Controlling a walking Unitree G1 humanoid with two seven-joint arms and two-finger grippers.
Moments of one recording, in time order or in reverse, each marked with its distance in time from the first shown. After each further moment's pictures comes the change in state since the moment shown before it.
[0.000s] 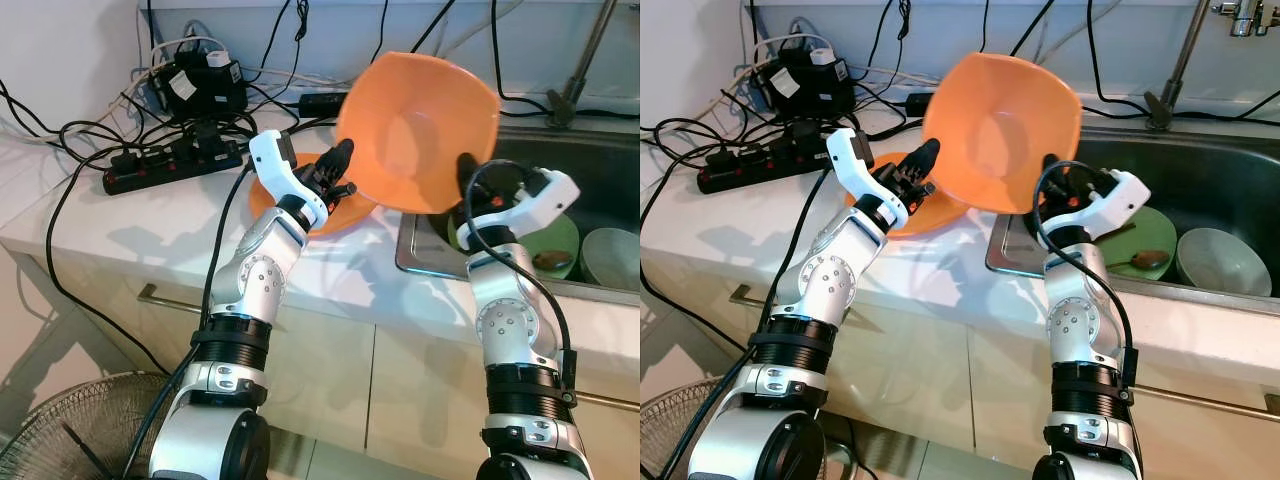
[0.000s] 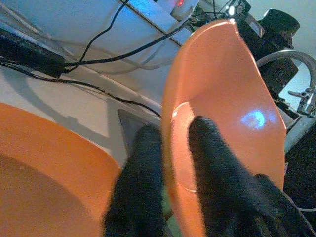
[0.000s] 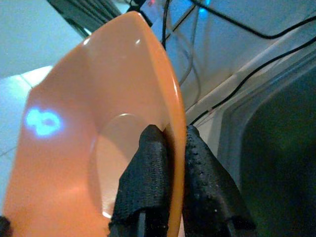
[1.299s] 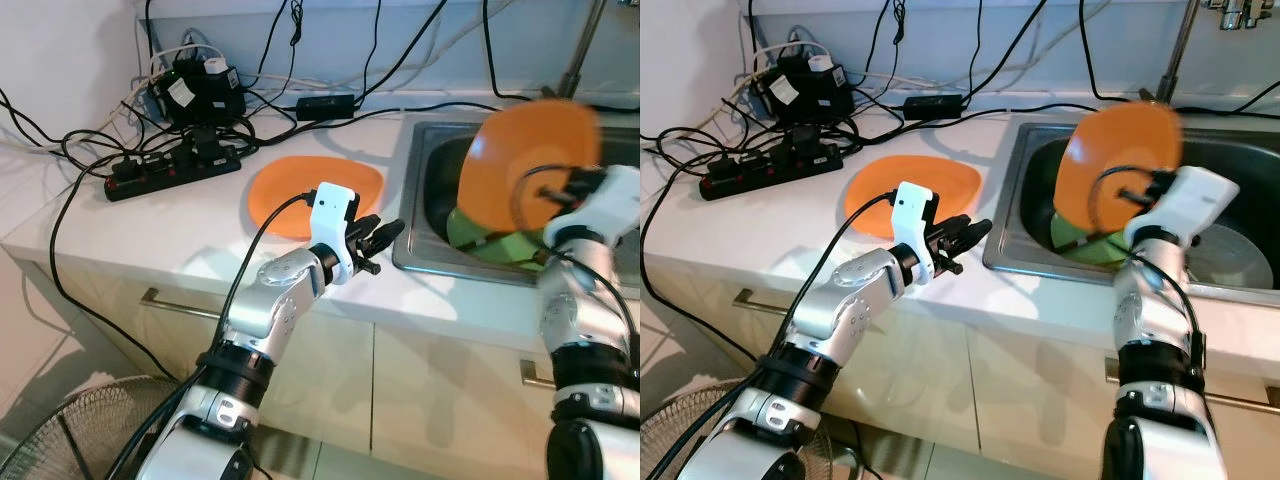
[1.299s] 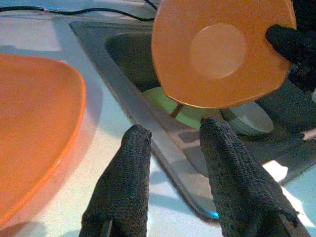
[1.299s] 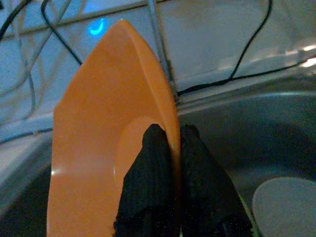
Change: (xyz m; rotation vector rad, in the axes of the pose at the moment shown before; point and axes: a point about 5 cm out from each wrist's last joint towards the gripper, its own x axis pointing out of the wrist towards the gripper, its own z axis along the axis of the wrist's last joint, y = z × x) left arm -0.022 -0.002 -0.058 0.379 0.378 -0.155; right arm 0.008 -0.080 0.054 -0.695 -0.087 -0.380
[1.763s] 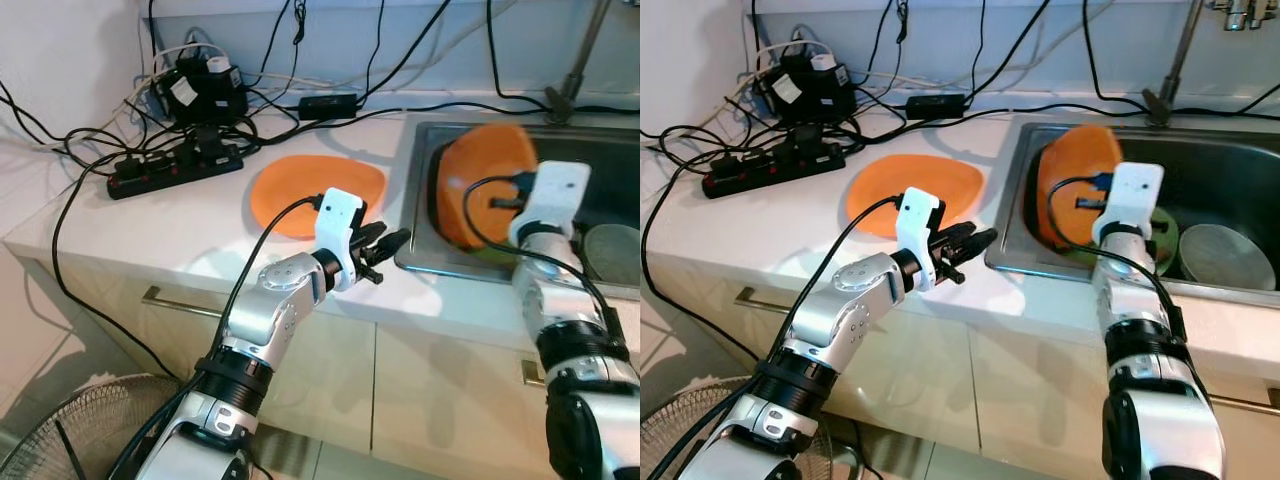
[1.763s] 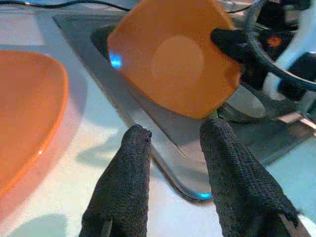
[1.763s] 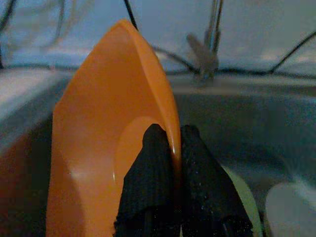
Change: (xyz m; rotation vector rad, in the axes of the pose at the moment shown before) left arm -0.002 -0.007 -0.005 0.039 0.033 -0.050; right arm 0.008 0.027 -0.023 -0.228 0.157 0.091
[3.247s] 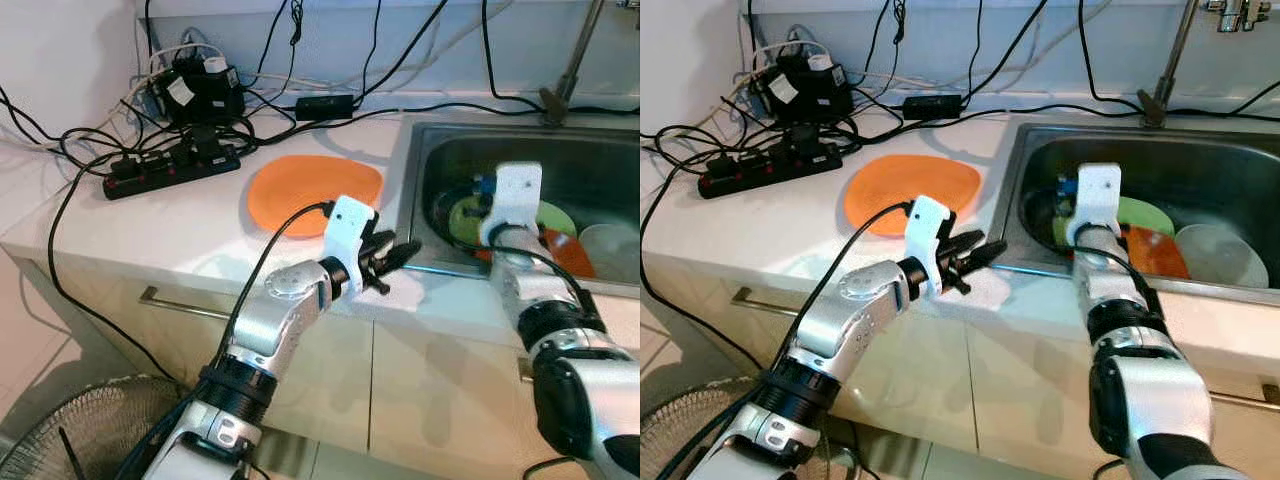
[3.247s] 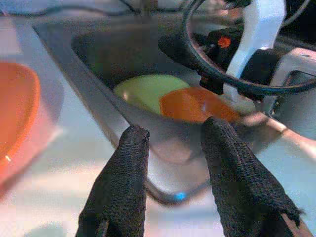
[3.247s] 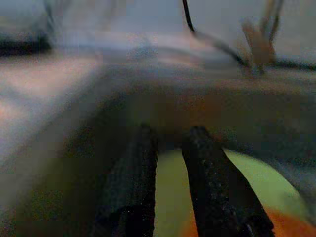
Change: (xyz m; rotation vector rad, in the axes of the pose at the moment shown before) left arm 0.001 -0.010 0.000 0.047 -0.028 -0.016; right arm 0.004 0.037 0.007 0.020 0.003 0.178
